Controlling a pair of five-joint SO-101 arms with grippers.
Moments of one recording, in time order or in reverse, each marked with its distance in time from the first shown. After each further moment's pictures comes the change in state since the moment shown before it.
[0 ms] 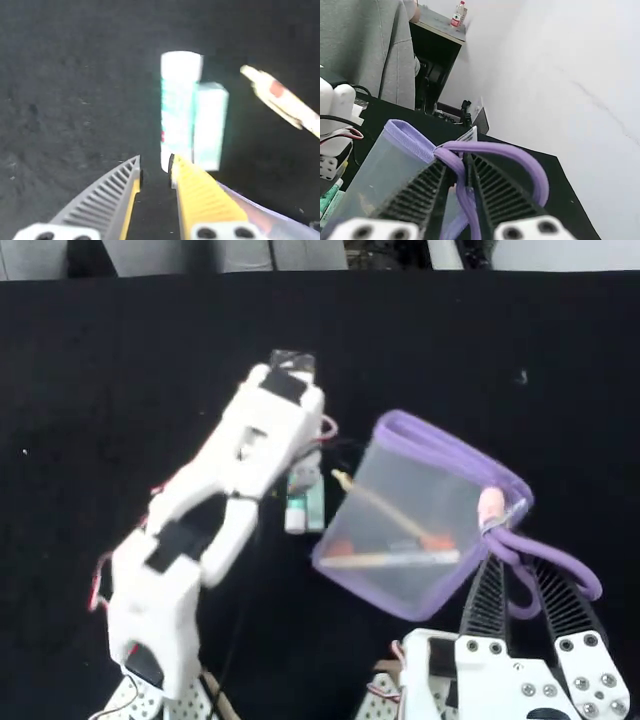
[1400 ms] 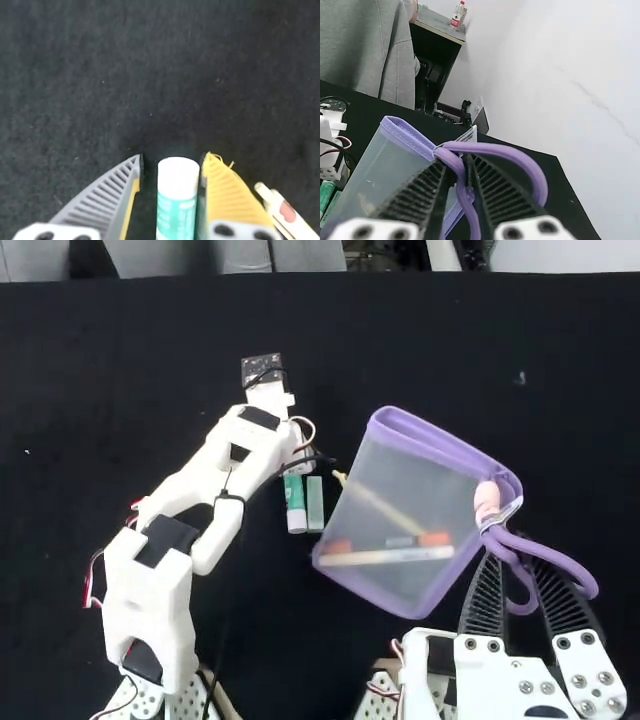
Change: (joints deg) left arm -5.4 3.7 19.2 -38.5 6.2; right arm 0.0 0.0 0.0 0.0 0.0
